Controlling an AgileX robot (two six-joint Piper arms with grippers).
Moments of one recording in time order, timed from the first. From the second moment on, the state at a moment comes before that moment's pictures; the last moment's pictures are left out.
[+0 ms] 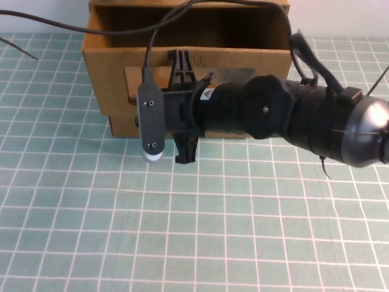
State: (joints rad) right arm 0.74 1.80 -1.42 0.50 0.22 -1.73; left arm -0.23 2.08 -2.21 -0.81 0.98 0.38
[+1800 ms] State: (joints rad) right arm 0.64 1.90 -1.58 0.85 -0.06 -1.77; left arm -0.23 2.08 -2.21 -0.82 0.98 0.38
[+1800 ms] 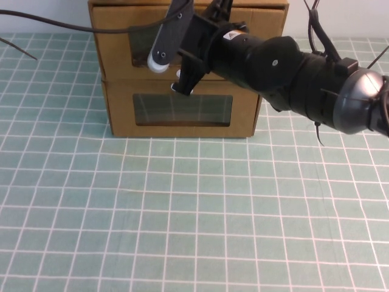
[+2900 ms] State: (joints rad) right arm 0.63 1.72 -1.59 1.63 -0.11 -1.80; left arm -0.21 1.90 -2.20 -0.77 1.13 0.44
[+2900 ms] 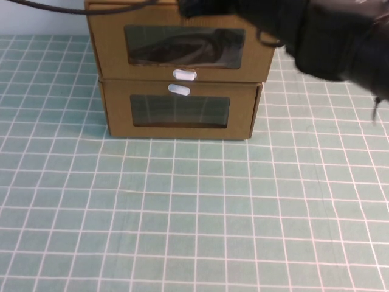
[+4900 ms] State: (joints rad) right arm 0.63 0.78 -0.90 1.73 -0.27 -1.95; left arm -0.21 0.18 -0.70 -0.31 0.79 0.03
